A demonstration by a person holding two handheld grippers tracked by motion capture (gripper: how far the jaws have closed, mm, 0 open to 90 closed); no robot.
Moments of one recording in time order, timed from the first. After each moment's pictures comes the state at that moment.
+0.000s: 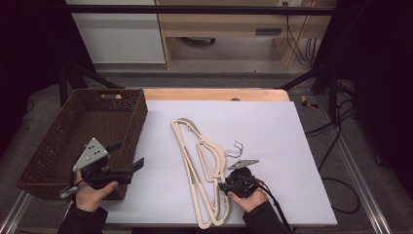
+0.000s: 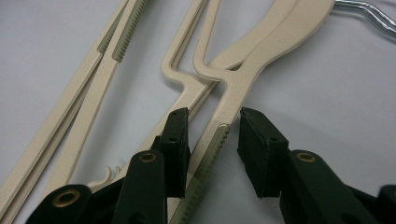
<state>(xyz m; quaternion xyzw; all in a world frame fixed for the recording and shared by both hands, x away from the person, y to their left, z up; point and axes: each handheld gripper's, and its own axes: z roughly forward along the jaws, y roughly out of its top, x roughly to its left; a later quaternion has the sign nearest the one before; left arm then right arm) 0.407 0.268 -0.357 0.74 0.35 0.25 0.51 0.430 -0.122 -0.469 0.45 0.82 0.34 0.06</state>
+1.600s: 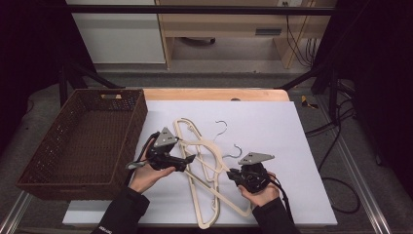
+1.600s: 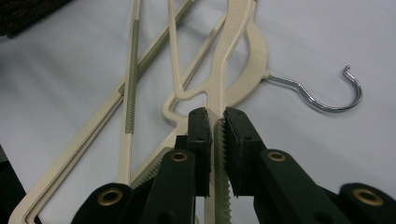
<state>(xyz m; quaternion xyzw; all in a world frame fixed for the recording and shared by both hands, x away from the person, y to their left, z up) 0.486 0.139 -0.396 0.83 0.29 0.17 0.44 0.425 -0.146 -0.427 0.40 0.82 0.39 0.12</state>
